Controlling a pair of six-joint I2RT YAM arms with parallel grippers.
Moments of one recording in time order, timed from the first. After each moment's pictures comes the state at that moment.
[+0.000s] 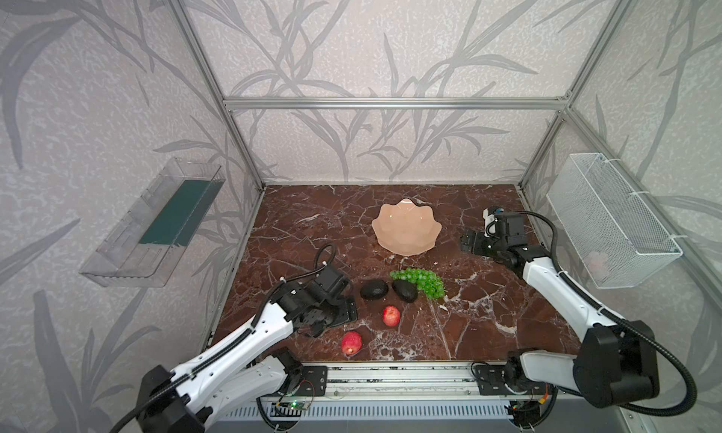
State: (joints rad) left arm -0.74 0.99 0.72 -0.99 0.09 -0.99; right arm 0.13 1.29 0.87 -0.37 -0.09 0.31
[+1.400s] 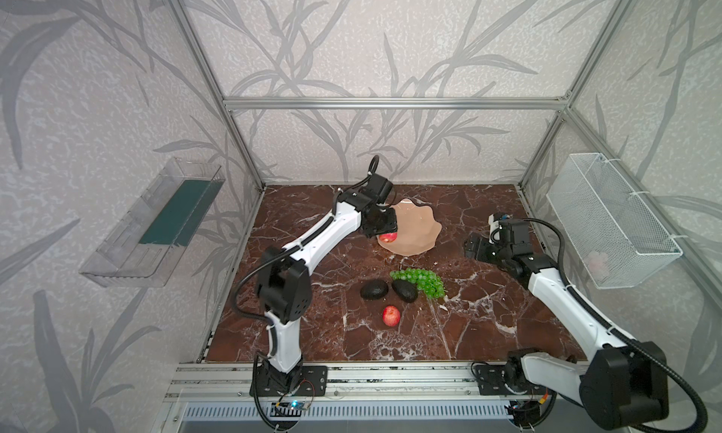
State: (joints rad) left arm -0.55 2.04 1.93 -0.93 0.14 -0.57; right arm 0.13 1.16 0.80 -0.41 -0.06 0.34
